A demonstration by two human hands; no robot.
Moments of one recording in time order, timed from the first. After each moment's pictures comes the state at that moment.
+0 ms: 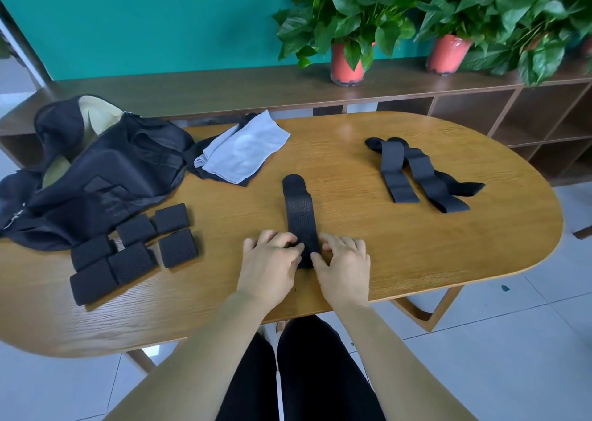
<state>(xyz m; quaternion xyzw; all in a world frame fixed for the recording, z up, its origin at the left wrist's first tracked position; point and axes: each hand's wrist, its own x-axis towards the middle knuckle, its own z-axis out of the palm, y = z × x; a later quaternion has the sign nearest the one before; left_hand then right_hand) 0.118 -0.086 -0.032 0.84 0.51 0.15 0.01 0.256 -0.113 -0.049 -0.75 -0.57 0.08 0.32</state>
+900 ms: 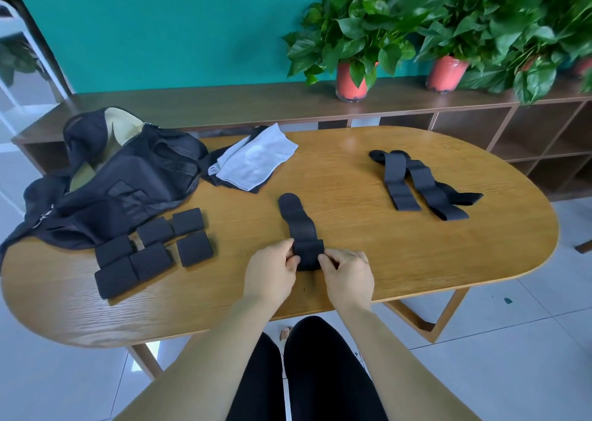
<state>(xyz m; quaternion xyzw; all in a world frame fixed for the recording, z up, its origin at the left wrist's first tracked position) 0.110 -0.097 -0.023 0.75 0.58 0.25 0.19 0.245 -0.129 -0.039 -0.75 -0.52 0.15 0.38</state>
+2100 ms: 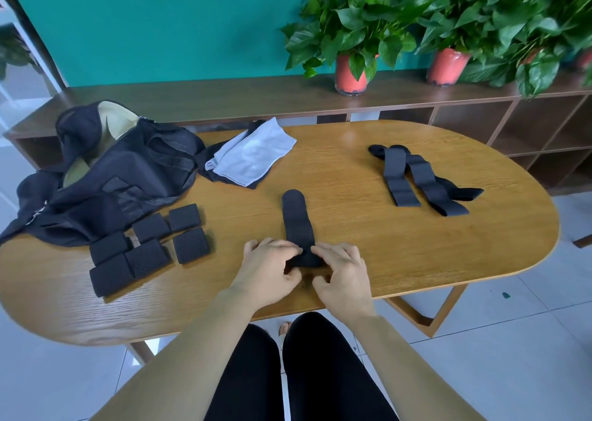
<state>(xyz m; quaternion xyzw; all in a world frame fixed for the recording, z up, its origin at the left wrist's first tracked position) 0.095 -0.093 -0.021 0.84 0.51 0.13 0.13 0.254 -0.137 -0.050 -0.66 -0.67 0.11 0.34</state>
